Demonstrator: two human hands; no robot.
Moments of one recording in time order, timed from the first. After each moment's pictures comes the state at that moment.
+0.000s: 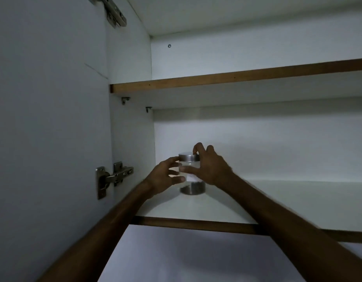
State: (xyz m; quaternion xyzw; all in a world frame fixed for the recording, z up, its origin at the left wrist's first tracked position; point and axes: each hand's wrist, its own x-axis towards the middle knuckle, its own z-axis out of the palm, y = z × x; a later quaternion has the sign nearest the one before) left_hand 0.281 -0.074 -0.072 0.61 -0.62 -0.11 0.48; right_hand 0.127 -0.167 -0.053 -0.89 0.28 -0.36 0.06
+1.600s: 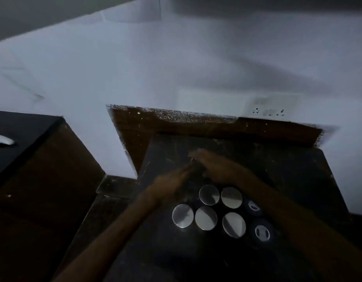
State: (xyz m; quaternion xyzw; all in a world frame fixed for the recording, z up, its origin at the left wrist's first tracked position) left_hand 0.212 0.186 -0.483 0.69 -0.71 -0.17 -0.01; right_hand 0.065 0.020 -0.486 -0.97 0.17 -0.01 0.15
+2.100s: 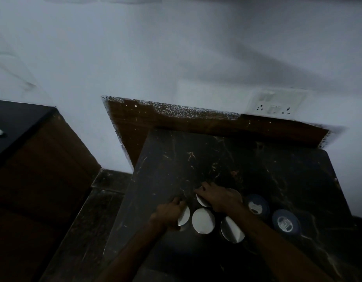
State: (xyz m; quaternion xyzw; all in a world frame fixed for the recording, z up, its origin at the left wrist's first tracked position) left_hand 0.205 0.183 -0.657 0.72 -0.63 -0.25 -0.11; right_hand 0.050 0.044 -0.587 -0.93 0.21 0.28 0.07
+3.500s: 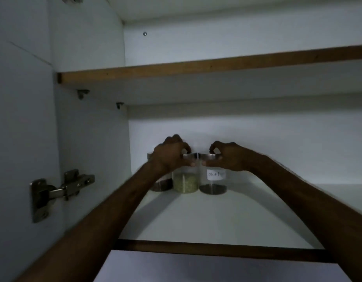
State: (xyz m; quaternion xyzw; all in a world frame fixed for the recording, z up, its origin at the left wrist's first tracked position) left_hand 0.232 -0.164 -0.013 0.70 -0.65 0.24 0.19; right_hand 0.044 -0.276 -0.013 -0.91 0.33 -0.23 0.07
